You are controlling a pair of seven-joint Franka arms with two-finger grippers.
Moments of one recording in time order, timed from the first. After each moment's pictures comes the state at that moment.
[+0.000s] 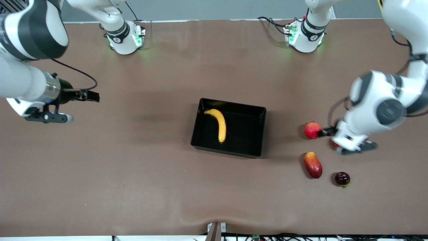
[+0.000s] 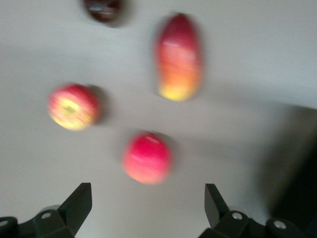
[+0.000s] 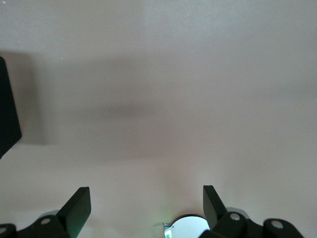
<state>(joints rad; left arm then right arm) 0.36 0.37 -0.68 -1.74 0.29 1.92 -0.57 0.13 0.18 -0.02 -1.57 0.05 1.45 0.19</state>
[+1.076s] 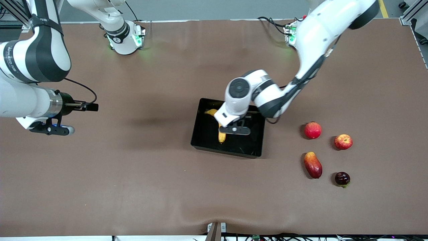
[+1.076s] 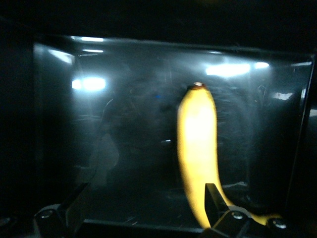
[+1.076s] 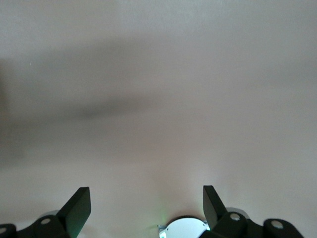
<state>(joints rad) -0.26 0.78 -0.59 -1.57 0.52 2.19 -0.92 0.10 0.26 -0.03 -1.55 0.03 1.47 0.19</state>
